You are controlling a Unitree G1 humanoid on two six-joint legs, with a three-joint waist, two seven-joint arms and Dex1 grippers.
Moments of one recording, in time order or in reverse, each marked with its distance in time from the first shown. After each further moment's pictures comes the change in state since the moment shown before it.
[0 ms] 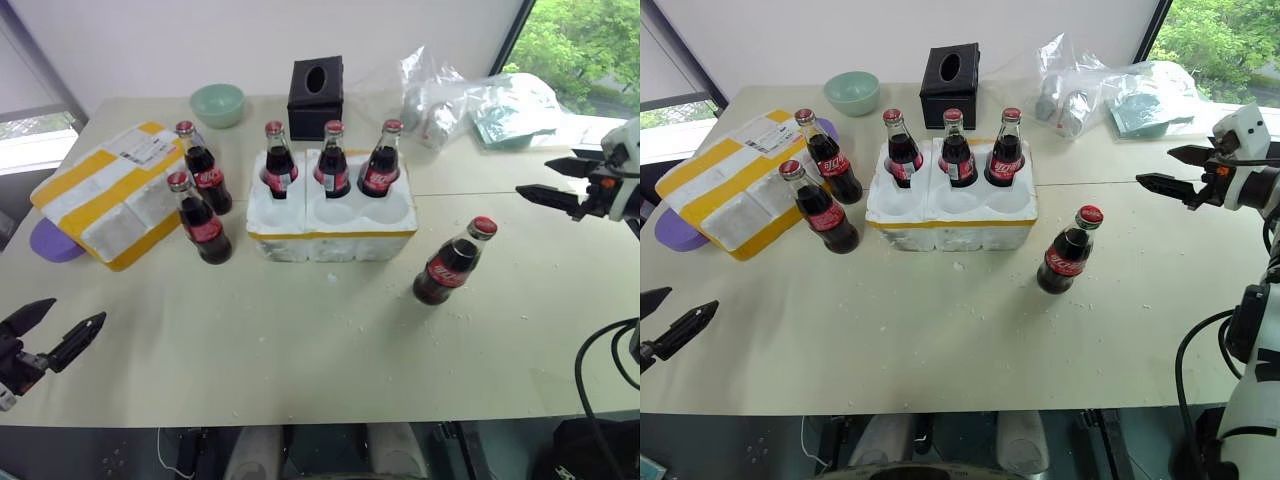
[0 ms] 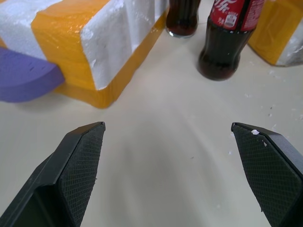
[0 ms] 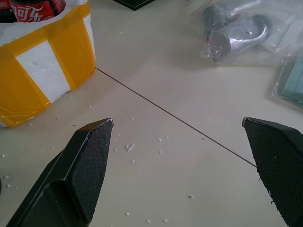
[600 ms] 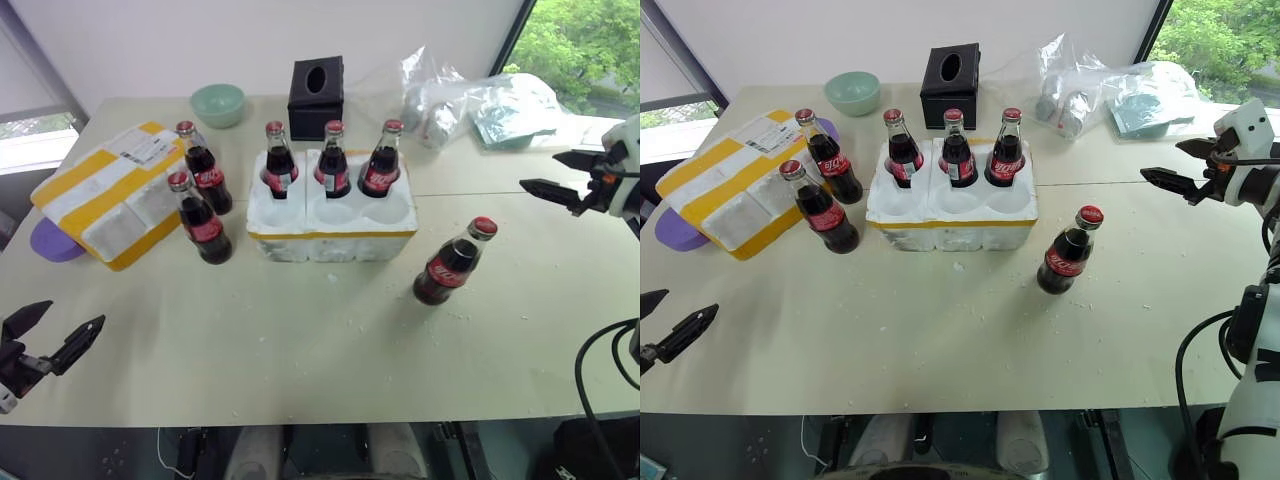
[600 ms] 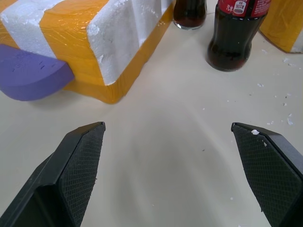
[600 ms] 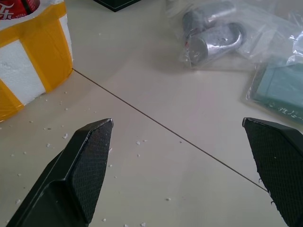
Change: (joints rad) left arm 0.021 -0.018 -0.009 -0.018 0.075 -0.036 0.021; right arm 0.011 -0.001 0.006 0.000 -0.001 -0.046 -0.089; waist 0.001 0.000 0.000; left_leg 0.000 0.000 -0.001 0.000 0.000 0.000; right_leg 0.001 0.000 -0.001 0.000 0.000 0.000
